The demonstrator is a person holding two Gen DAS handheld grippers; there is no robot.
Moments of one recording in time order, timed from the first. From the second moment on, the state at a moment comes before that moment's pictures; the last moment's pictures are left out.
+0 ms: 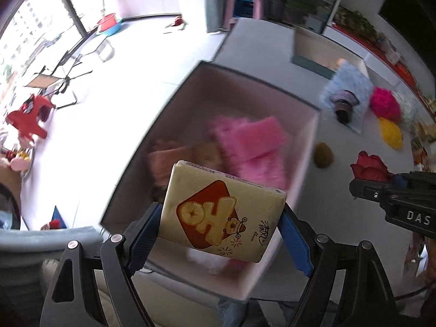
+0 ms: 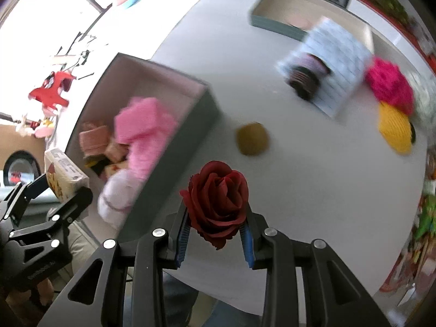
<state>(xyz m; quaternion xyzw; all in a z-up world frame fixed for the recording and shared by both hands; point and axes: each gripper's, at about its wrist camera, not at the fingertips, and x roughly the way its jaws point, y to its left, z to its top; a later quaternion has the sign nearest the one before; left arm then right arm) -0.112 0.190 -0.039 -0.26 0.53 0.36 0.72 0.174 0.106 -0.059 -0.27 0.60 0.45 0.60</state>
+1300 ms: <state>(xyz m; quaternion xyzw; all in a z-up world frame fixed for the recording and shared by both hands) -0.156 0.227 -0.075 -0.31 0.54 0.38 0.69 0.079 0.202 -0.051 -0.35 0.57 0.49 0.56</state>
